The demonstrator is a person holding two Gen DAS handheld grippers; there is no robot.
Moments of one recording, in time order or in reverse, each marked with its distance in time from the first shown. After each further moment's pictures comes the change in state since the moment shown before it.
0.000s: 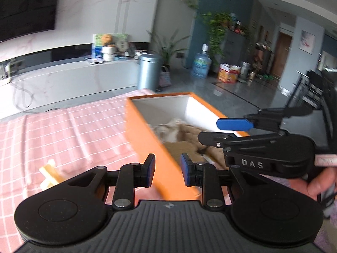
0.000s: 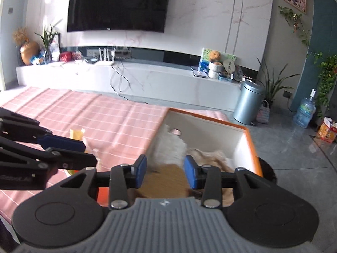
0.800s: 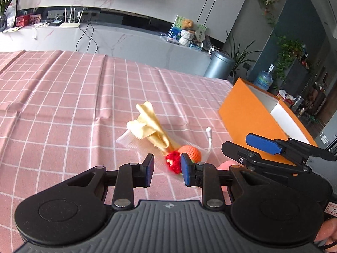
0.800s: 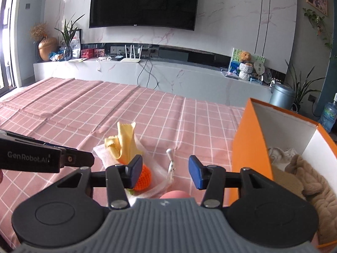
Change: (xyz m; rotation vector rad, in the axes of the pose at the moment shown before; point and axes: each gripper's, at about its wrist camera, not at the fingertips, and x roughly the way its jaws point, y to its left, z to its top) left arm -0.019 0.142 -0.074 -0.361 0.028 0.207; right arm 0.089 0.126 -0.030 -0.034 -0.007 0.101
